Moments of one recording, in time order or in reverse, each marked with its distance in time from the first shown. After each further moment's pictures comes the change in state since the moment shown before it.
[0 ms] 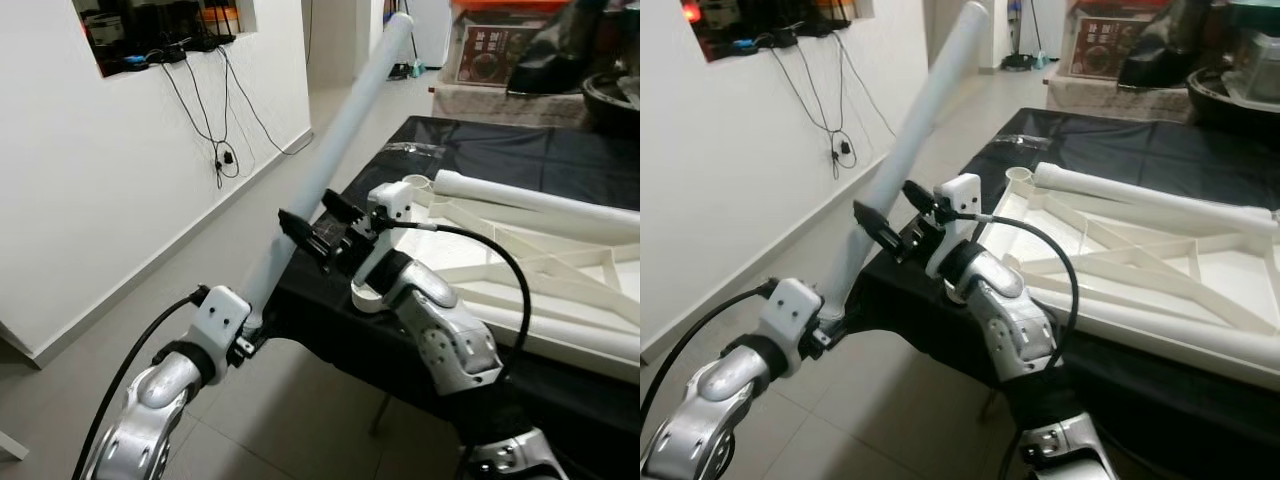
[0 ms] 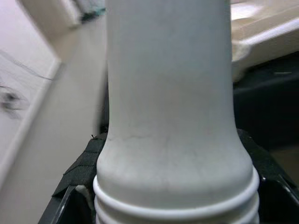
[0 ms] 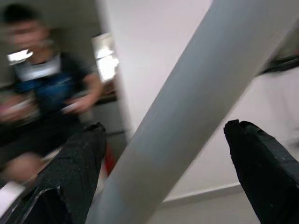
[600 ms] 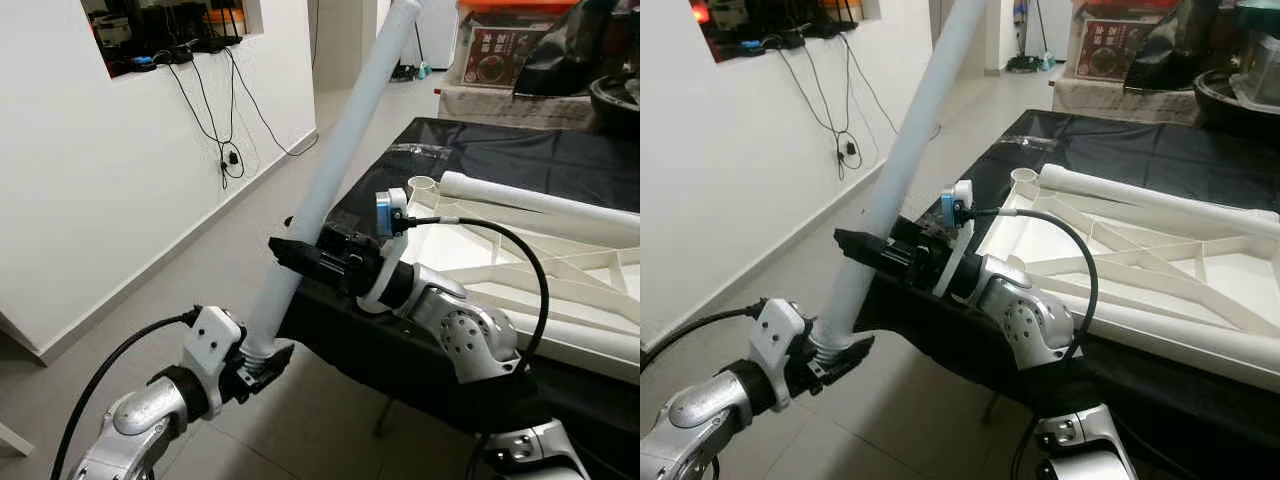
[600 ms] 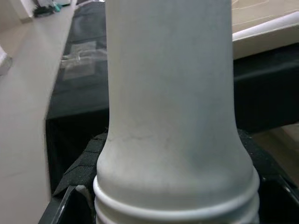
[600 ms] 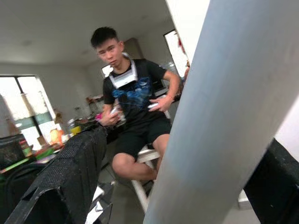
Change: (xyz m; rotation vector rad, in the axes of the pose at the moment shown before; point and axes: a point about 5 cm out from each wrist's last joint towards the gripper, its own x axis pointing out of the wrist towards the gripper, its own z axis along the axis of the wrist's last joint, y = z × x) left arm -0.020 -0.015 0.004 -0.119 -0.006 -0.183; right arm -0.003 0.011 0.003 0.288 0.006 0.267
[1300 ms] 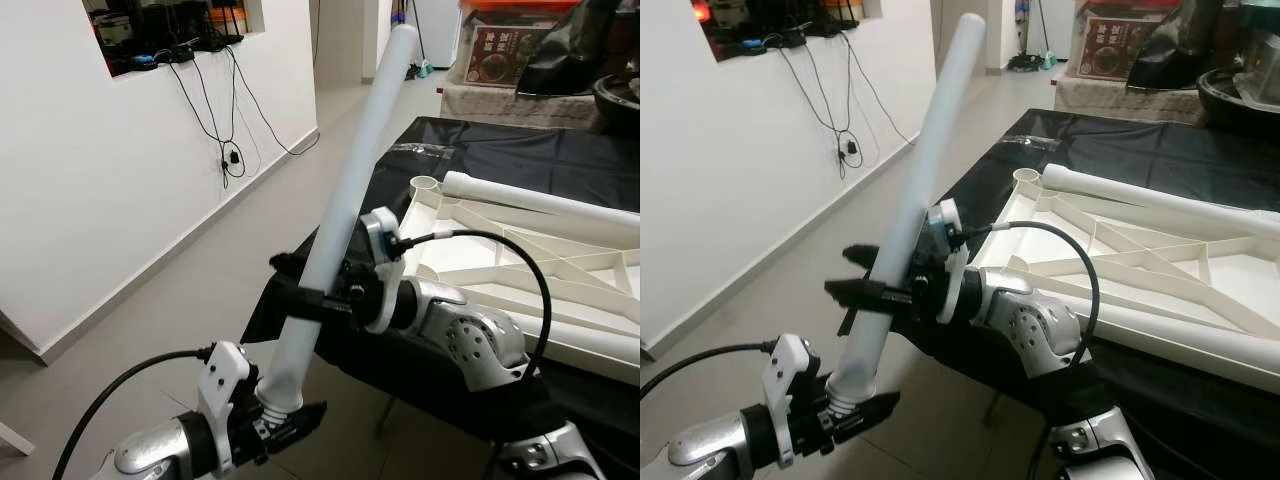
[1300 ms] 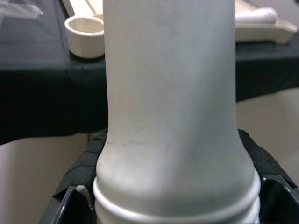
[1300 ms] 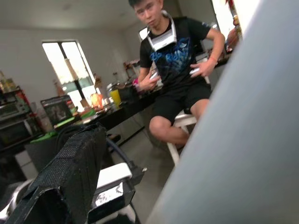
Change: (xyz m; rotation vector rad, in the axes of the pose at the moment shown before) left arm -0.016 -0.037 -0.013 -0.218 0.083 -0.250; right arm -0.008 0.013 -0.017 0.056 0.169 0.182
